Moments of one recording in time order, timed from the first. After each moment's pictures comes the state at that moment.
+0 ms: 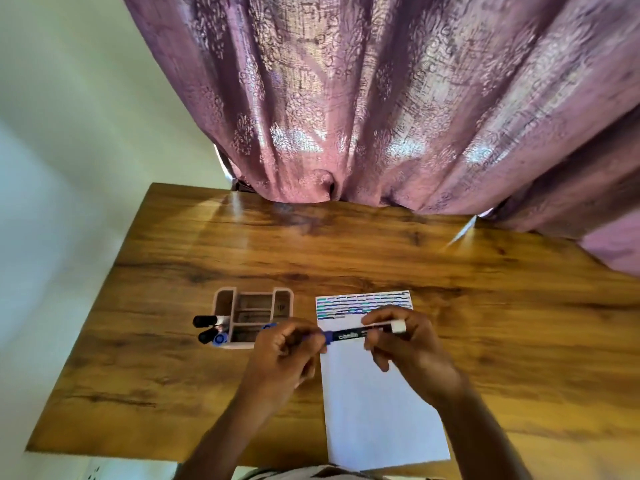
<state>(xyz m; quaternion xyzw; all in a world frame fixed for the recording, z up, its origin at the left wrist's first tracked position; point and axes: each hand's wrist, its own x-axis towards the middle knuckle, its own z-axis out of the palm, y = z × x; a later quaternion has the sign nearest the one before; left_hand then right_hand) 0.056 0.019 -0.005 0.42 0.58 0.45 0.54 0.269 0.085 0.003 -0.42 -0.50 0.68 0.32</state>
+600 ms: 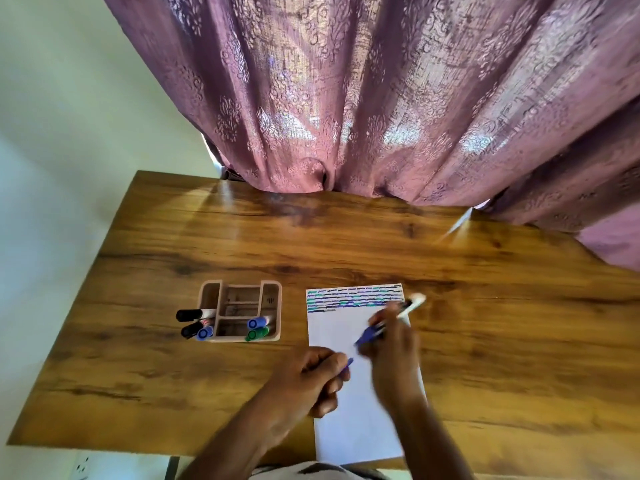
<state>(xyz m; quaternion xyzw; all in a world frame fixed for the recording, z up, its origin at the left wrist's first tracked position) 0.090 0.009 0.004 0.28 0.54 0.30 0.73 0.256 0.072 -0.030 -0.61 -0.42 0.50 0.44</state>
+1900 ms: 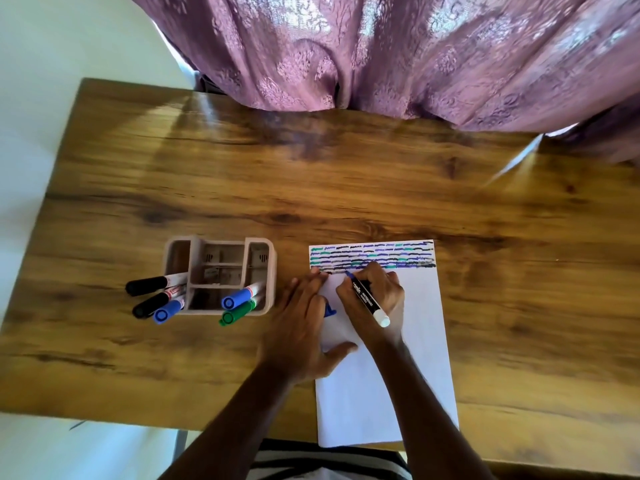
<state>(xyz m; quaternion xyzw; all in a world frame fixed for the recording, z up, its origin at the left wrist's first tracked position) 0.093 0.034 -0.161 0.72 0.65 0.13 0.18 0.237 0.106 -0.172 -0.59 -0.70 0.21 0.33</state>
